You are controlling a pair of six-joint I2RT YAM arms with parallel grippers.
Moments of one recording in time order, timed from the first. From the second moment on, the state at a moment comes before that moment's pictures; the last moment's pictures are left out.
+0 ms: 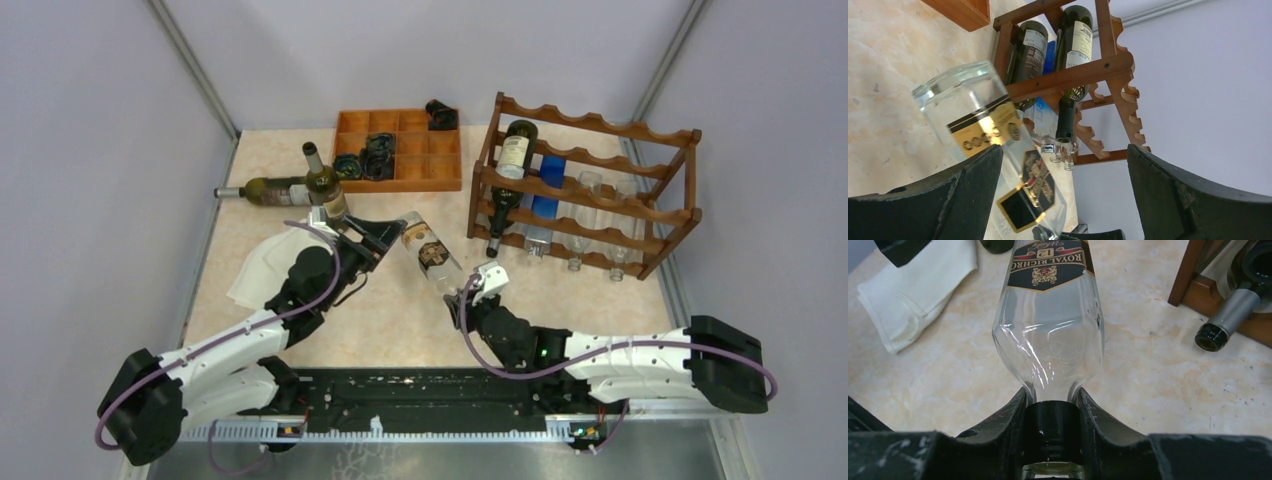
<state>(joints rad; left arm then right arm) -0.74 0.99 0.43 0.54 -0.22 -1.20 1.30 0.96 0.30 0.42 0.74 0.39</state>
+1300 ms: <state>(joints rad) -0.74 0.89 0.19 0.44 -0.08 -1.17 1.56 0.78 0.27 -0.04 0.99 0.57</state>
